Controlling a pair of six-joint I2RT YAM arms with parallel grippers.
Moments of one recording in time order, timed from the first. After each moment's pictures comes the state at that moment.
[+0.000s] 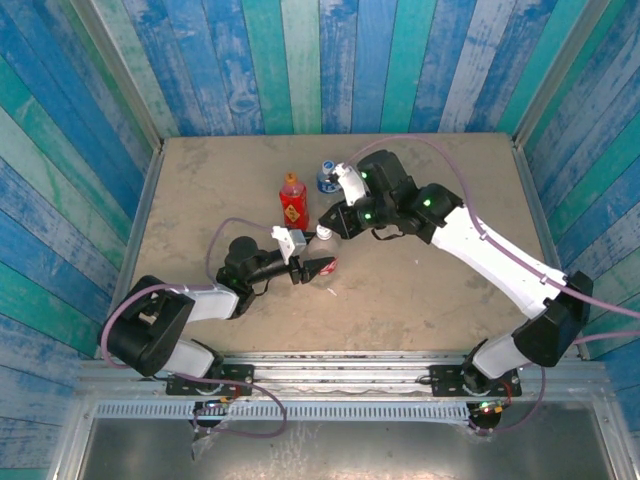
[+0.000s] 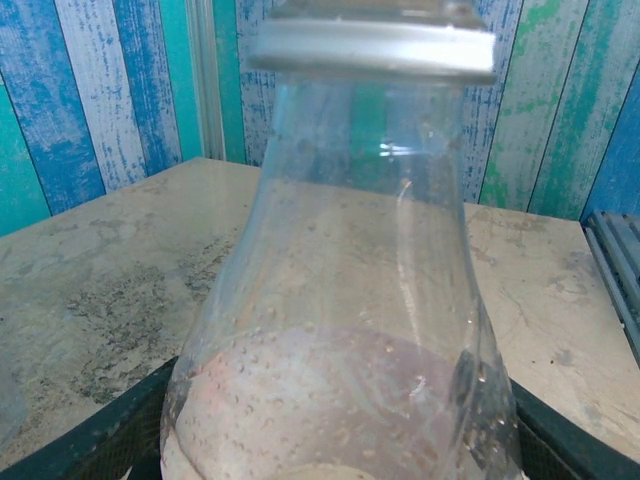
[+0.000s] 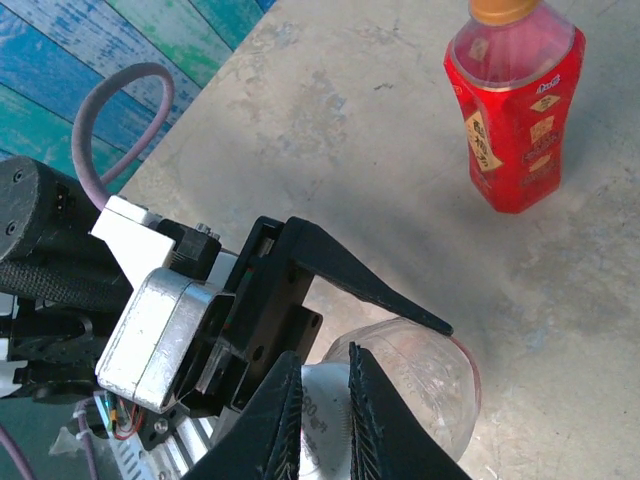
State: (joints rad) left arm -0.51 1.42 0.32 1.08 0.68 0.01; right arm 0.77 1.50 1.48 -0.71 -0.33 0.29
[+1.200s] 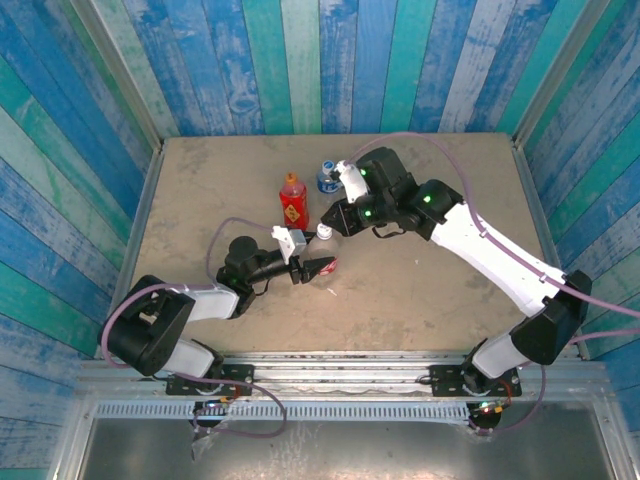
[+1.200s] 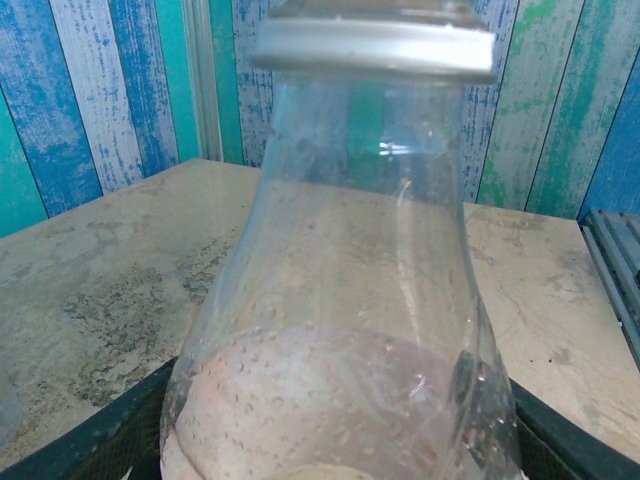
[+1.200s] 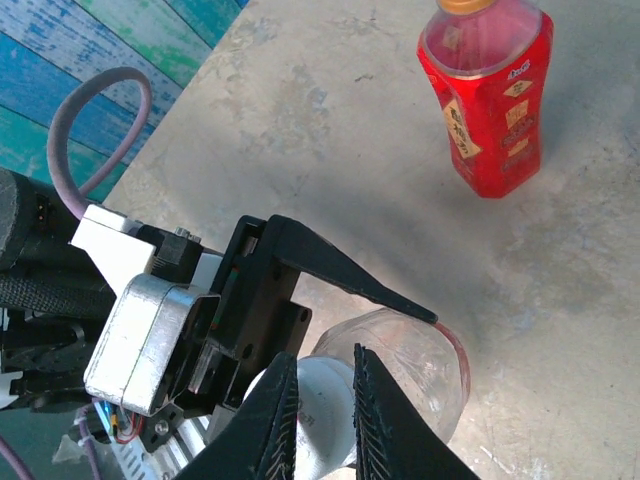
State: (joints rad) left arm -0.51 1.42 0.32 1.08 0.68 0.01; right arm 0.76 1.52 1.53 -0.77 -0.30 0.32
